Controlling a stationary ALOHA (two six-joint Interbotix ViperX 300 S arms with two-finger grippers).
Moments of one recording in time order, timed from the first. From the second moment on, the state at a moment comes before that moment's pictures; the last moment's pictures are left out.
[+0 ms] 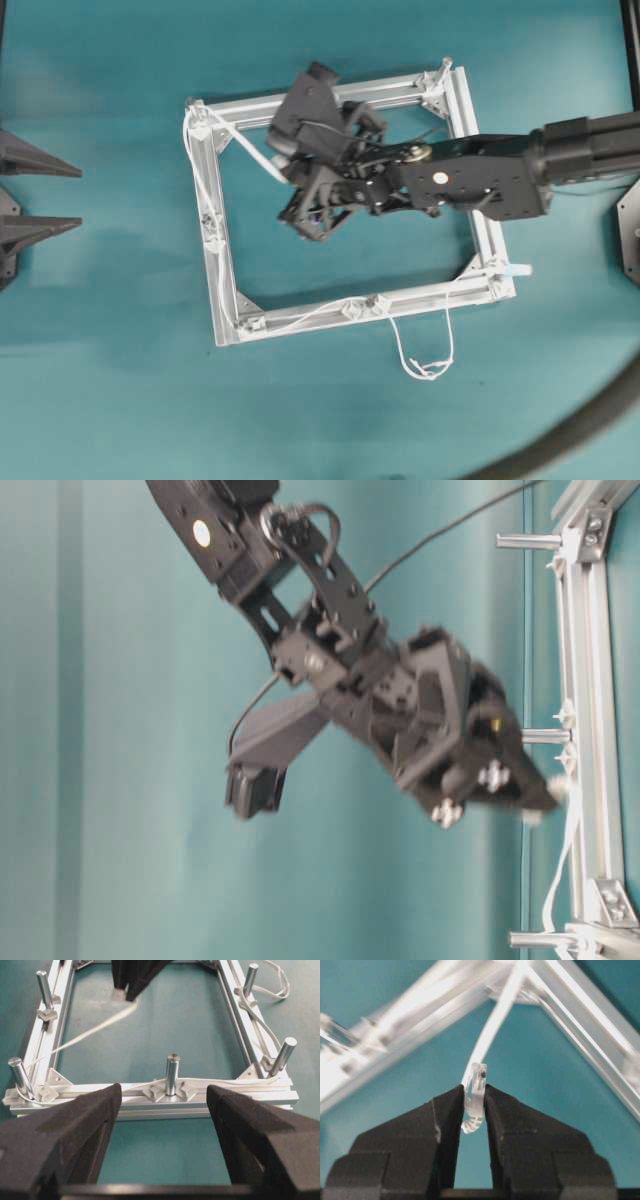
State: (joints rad) left arm 0.09 -1.36 1.43 -0.06 0.17 0.04; right arm -0.04 0.20 0.36 -0.77 0.44 1.16
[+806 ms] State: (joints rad) left arm 0.09 -1.36 1.43 -0.06 0.17 0.04; right arm -0.15 -0.05 0.62 -0.77 0.69 1.15
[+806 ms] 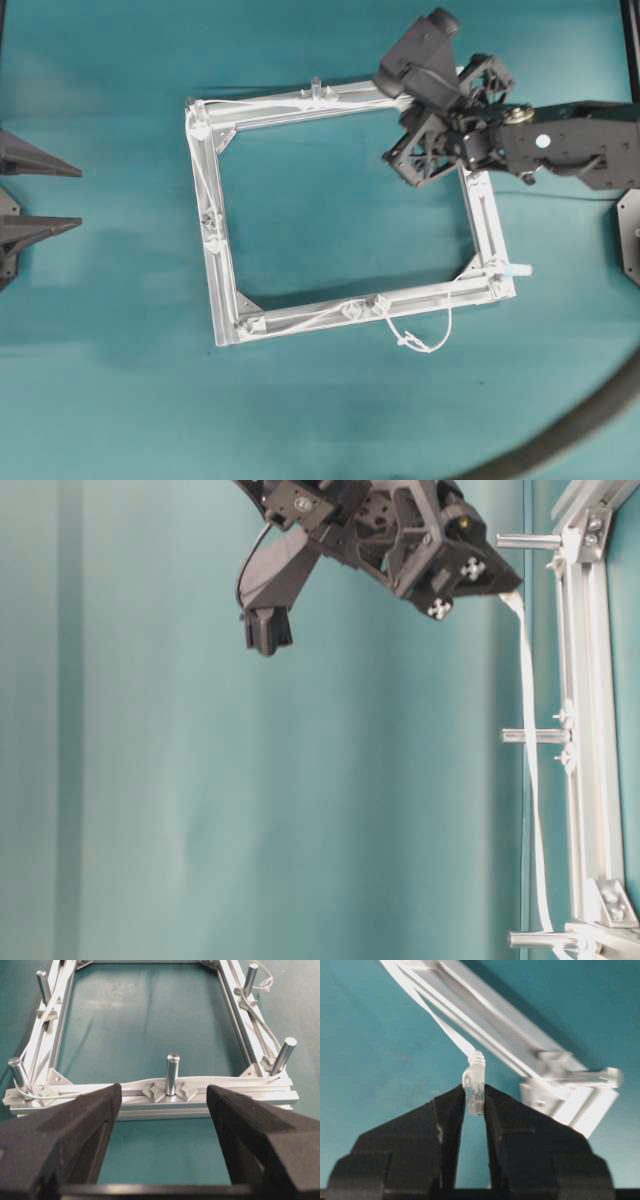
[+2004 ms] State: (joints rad) left arm 0.09 -1.36 1.43 -0.06 0.17 0.04; right arm -0.33 -0.12 0.78 -1.04 0.62 1.11
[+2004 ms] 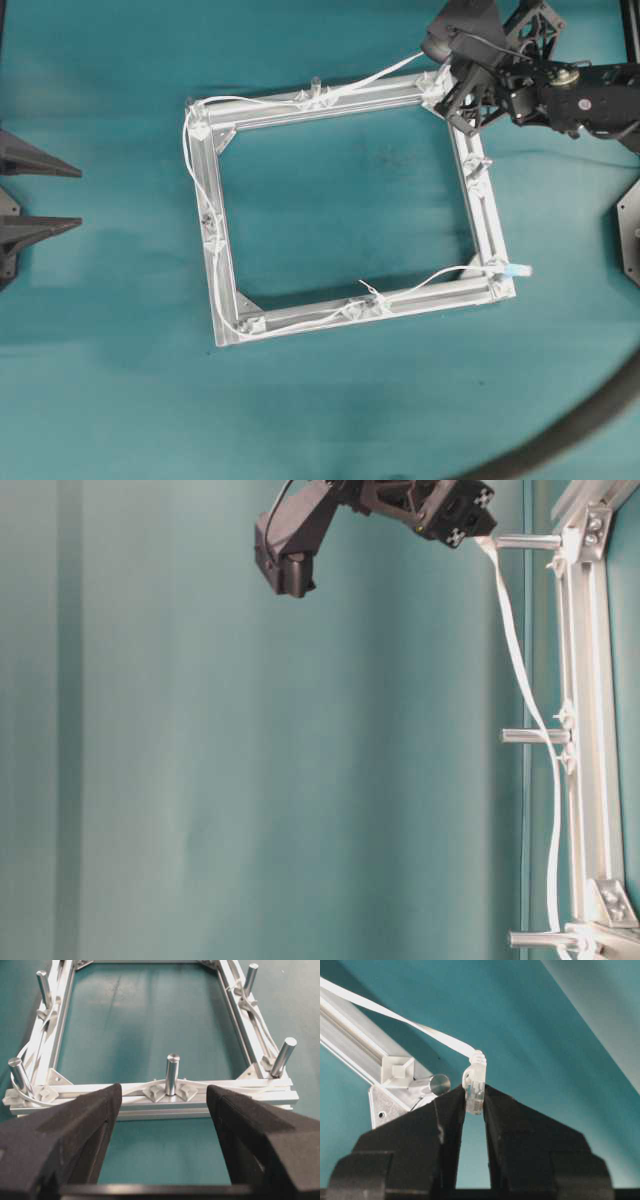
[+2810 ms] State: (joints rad) left arm 0.08 -1.36 1.43 -0.06 0.17 0.04; right arm -0.37 -0.15 0.89 -1.02 0.43 1.19
